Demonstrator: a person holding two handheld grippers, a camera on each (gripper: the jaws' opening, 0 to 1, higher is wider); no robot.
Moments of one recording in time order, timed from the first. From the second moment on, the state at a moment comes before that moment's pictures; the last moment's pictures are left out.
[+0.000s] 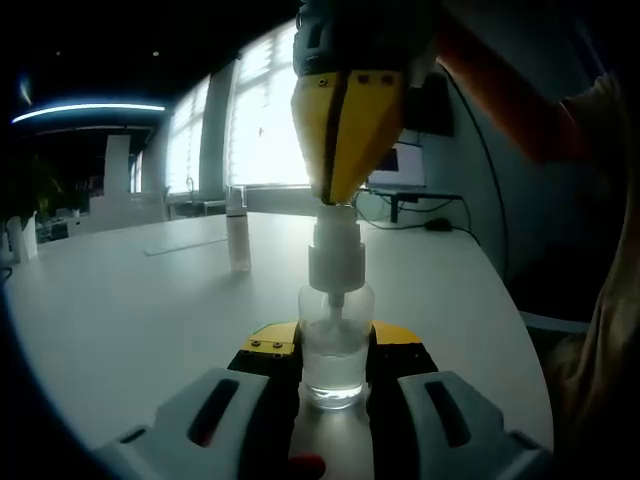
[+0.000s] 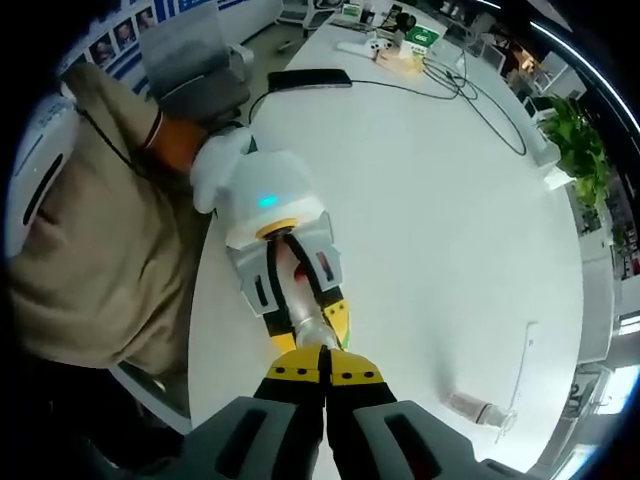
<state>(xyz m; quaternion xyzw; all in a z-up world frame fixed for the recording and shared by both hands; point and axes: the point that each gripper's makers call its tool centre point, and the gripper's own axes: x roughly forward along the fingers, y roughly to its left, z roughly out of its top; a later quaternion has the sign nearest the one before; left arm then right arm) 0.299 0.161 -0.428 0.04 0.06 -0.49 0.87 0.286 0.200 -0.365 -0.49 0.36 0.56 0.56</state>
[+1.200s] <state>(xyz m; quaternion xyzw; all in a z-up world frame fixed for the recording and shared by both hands) 0.299 0.161 -0.427 0.04 0.06 -0.49 0.87 0.286 0.200 -0.357 -0.50 0.31 0.54 0.61</state>
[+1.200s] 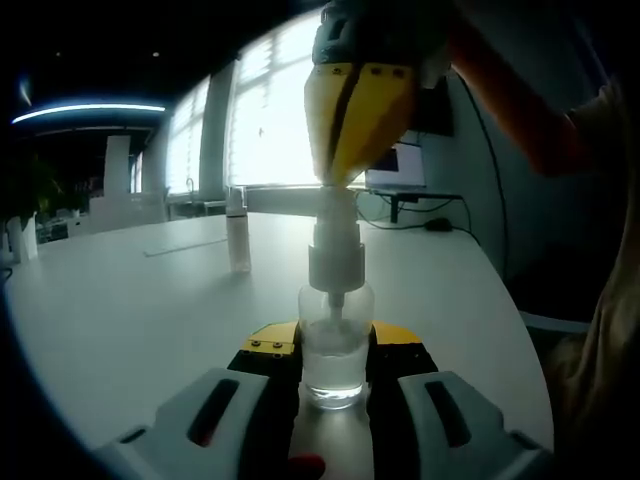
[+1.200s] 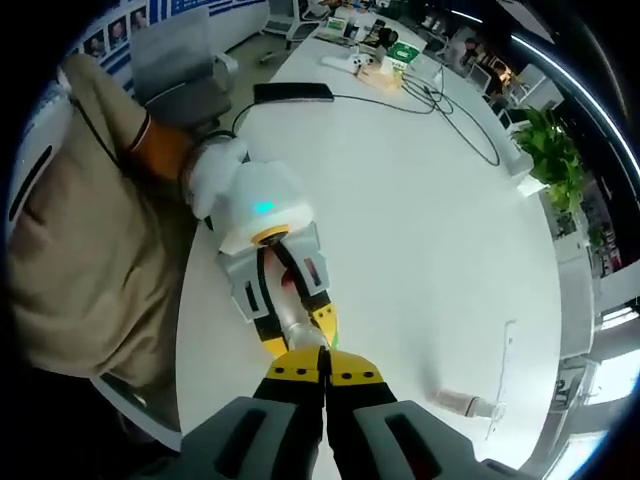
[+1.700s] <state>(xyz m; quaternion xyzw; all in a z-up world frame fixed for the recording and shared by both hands) 0.300 0.162 -0.428 0.03 0.06 -0.49 0.87 0.287 0.201 -0.358 -0.49 0.33 0.54 0.60</state>
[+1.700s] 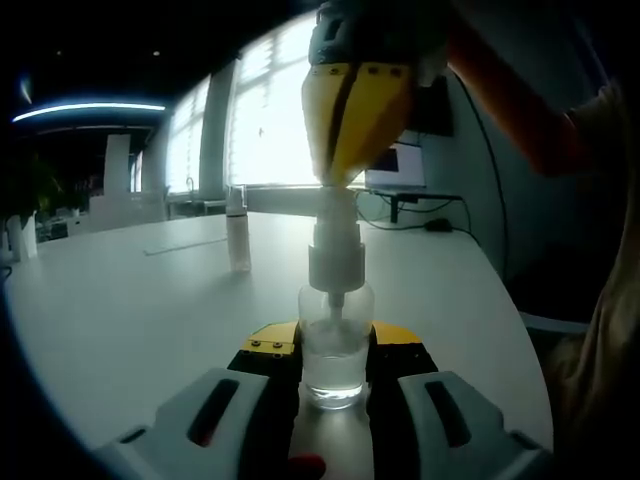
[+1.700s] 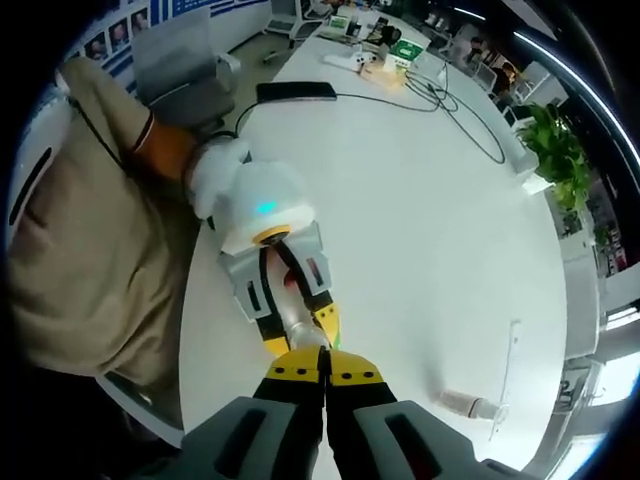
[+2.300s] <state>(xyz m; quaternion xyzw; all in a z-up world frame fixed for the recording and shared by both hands) 0.300 0.161 -0.428 0.03 0.06 -0.49 0.87 0.283 0.199 -0.365 -0.49 0.36 0.54 0.58</state>
